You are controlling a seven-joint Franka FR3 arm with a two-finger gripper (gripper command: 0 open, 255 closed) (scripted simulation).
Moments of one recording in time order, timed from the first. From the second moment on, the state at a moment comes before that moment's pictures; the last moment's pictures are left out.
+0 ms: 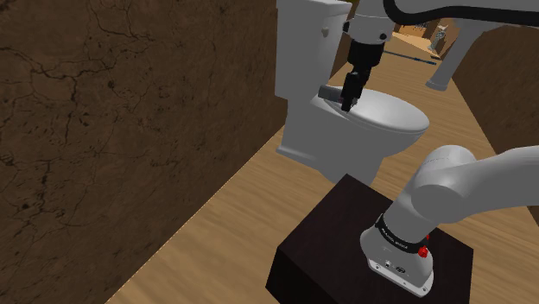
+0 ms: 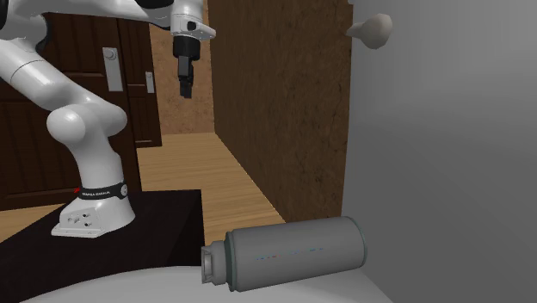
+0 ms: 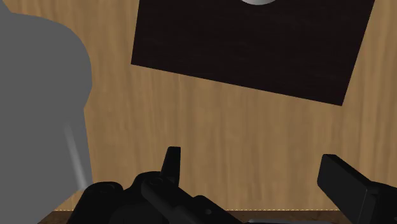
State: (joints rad) arm -0.02 -0.82 0.03 -2.43 -0.07 1.54 -0.13
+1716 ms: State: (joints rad) arm -0.13 -0.24 -0.46 -2.18 -0.19 1.98 -0.67
